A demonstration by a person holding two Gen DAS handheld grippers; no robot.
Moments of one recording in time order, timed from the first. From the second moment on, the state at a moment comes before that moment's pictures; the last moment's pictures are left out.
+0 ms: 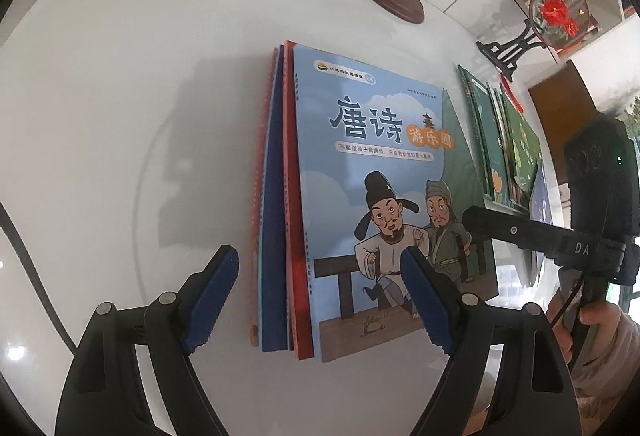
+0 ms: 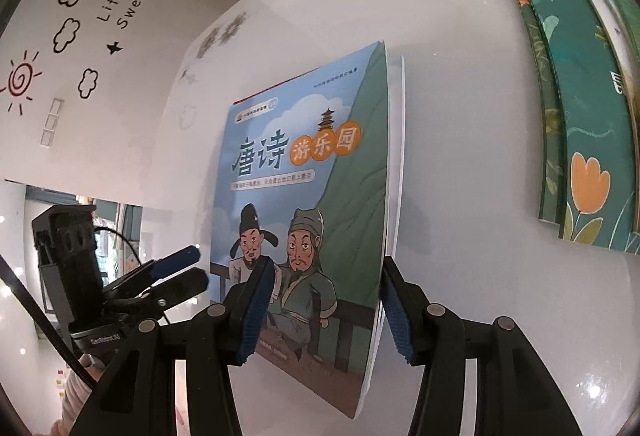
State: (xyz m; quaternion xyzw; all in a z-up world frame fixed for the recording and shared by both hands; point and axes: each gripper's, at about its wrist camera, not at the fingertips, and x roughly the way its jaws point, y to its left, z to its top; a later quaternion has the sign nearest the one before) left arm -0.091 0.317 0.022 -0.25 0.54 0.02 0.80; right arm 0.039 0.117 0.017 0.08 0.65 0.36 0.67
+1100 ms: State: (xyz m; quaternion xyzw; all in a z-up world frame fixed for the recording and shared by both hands) left arm 0.086 0.069 0.054 -0.10 0.59 -0.15 0.79; right arm 0.071 -0.149 0.055 0.25 0.60 0.26 0.72
